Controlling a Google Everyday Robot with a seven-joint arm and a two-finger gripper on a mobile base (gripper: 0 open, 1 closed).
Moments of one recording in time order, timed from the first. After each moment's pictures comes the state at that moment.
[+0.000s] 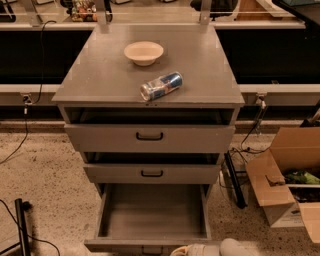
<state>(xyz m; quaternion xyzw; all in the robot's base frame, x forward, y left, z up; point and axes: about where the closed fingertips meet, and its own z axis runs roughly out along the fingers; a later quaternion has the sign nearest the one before) 0.380 -0.073 0.201 -0.59 0.65 0.29 0.38</state>
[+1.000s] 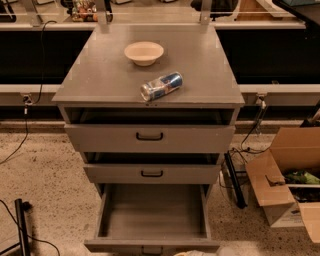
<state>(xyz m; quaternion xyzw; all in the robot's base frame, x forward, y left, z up) 0.375 -0.072 0.133 -0.58 0.65 0.28 0.40</state>
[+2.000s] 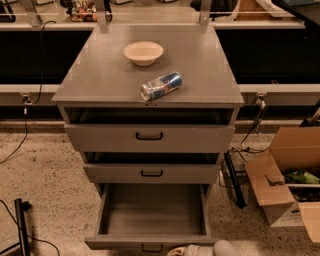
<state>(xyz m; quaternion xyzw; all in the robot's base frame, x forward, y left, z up) 0.405 -0.064 0.101 -0.60 0.62 0.29 0.41</state>
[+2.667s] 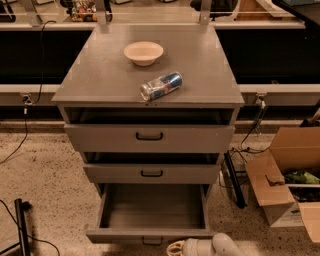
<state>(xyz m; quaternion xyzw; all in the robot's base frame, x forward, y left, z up) 0.427 -0.061 0.097 -0.62 0.60 0.29 0.42</state>
